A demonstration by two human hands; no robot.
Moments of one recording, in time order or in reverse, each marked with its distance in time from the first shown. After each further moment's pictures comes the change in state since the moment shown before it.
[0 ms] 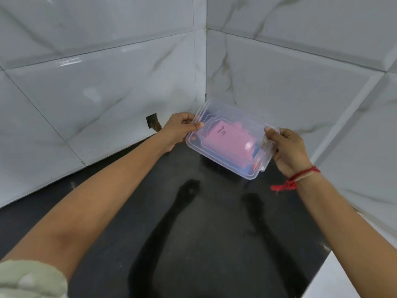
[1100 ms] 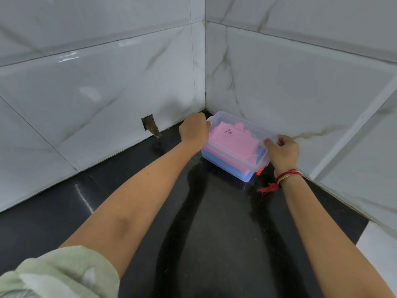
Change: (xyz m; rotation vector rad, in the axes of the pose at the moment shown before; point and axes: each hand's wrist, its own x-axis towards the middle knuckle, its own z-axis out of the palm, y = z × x) left_hand 0.069 -0.028 0.057 1.009 0.446 0.195; right_hand 0.071 0.062 -0.009 -0.590 0.377 -0.078
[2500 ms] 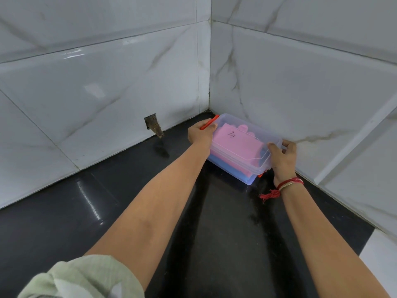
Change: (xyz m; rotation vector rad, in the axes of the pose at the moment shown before) left_hand -0.013 0.016 0.016 -1.210 -0.056 -0.731; right_hand -0.004 0.009 0.010 0.332 -0.056 0.136
